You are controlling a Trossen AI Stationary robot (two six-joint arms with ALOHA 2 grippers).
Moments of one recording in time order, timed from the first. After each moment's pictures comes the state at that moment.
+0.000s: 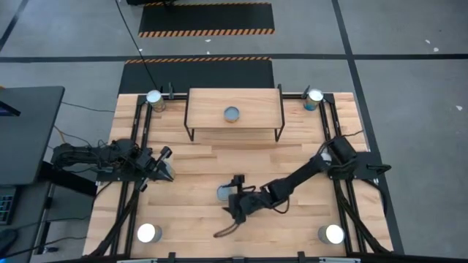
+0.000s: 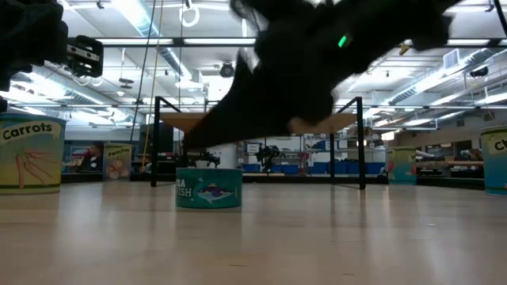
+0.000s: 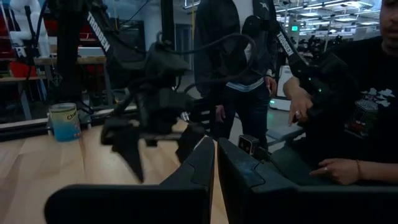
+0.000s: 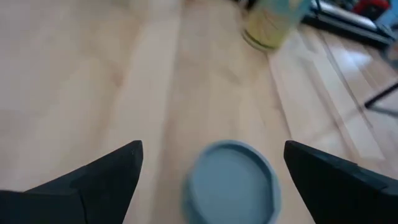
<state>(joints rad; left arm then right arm) -0.05 0.05 0.01 0.14 0.46 -0.04 0.42 2.08 1.18 0.29 0.51 0.00</state>
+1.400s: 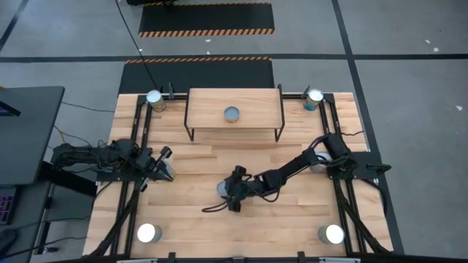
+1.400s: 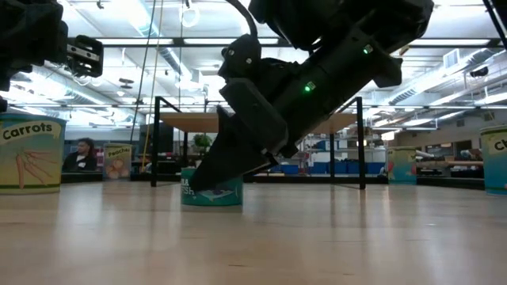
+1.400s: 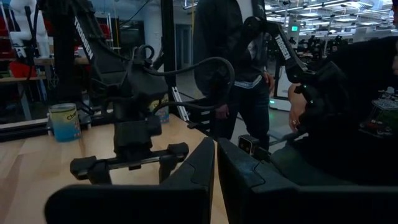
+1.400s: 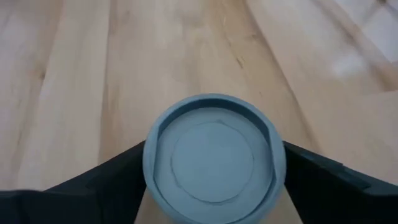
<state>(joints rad) -0.05 0.05 0.01 0.15 0.46 -0.04 0.30 2.11 1.18 0.21 0.37 0.32</state>
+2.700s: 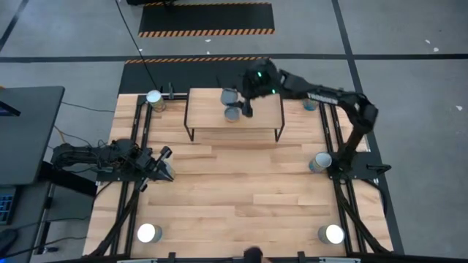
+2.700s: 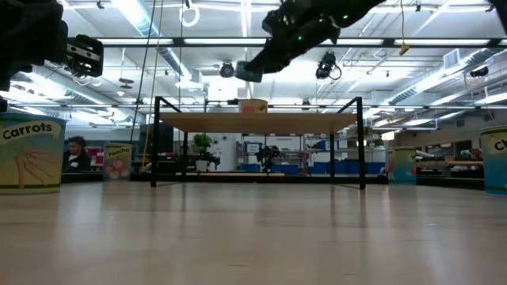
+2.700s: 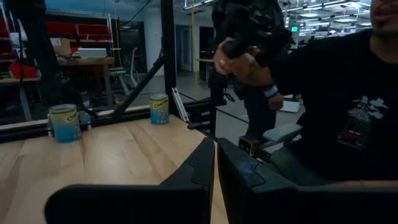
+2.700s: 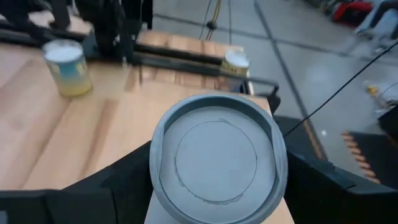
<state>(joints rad) -0.05 0.05 0.01 0.15 0.47 -0.04 -0.52 1.75 1.56 -0.32 -0.38 -0.44</state>
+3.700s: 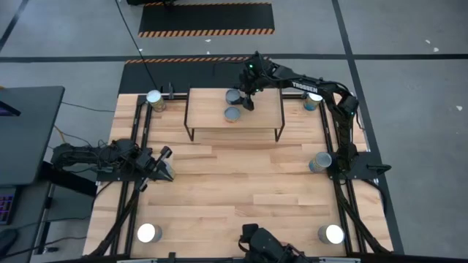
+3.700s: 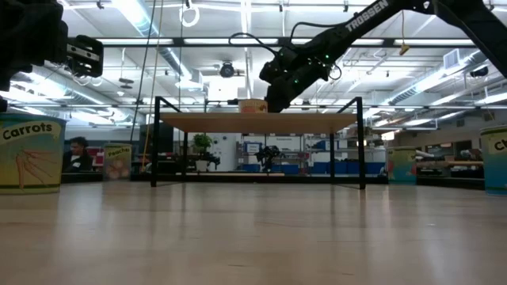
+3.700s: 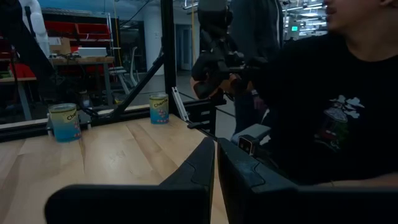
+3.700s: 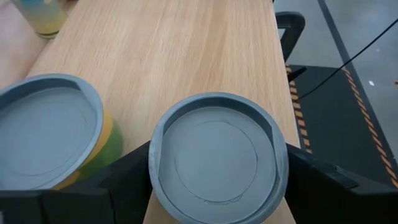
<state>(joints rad) -0.05 0.05 0.01 0.15 0.47 -0.04 -0.67 1.98 1.66 -0.46 -0.52 -0.54</state>
